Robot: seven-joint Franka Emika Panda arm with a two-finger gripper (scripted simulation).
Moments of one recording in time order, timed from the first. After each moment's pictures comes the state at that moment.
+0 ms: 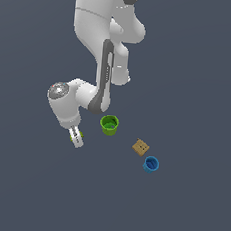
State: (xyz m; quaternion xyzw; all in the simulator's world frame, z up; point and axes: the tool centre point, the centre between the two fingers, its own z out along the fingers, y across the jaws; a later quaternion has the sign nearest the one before) arm -0.012 -0.192 0.035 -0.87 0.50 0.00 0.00
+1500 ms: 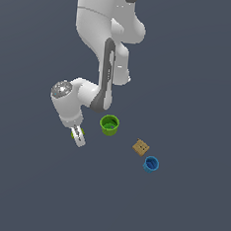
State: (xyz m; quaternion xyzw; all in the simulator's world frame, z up) arm -0.017 -0.184 0.036 -0.87 0.50 0.00 0.00
